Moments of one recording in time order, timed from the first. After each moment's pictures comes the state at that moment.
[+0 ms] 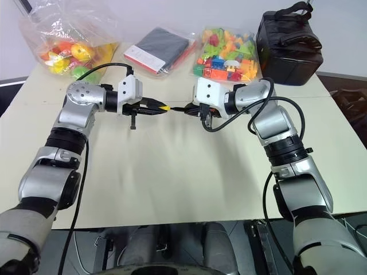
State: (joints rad) left arm -1.01 0.47 -0.13 0.73 -0.06 -0.20 -1.35; right arm -0.92 -0.56 0.27 0.23 0.01 0.21 1.17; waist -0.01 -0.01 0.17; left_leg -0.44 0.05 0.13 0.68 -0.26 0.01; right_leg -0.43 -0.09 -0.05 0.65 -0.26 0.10
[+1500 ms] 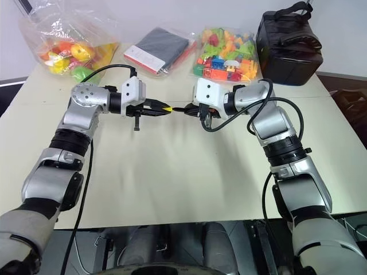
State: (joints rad) left arm -1.01 0.45 -0.14 0.73 -0.07 -0.21 -1.34; right arm -0.91 -0.56 0.27 0.24 0.00 0.21 1.16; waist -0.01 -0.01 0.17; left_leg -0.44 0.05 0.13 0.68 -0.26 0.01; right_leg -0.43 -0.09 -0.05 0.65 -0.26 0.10
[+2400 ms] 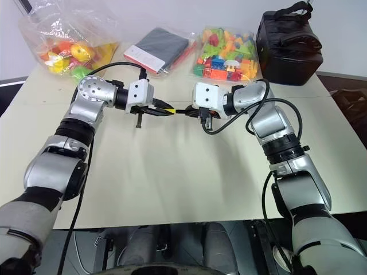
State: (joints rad) left arm -1.13 0.41 -0.19 0.95 0.01 -0.42 -1.39; right arm -0.94 -0.56 0.29 0.32 -0.04 0.10 1.17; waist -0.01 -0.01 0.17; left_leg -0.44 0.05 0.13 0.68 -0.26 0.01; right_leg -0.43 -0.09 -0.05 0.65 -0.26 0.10
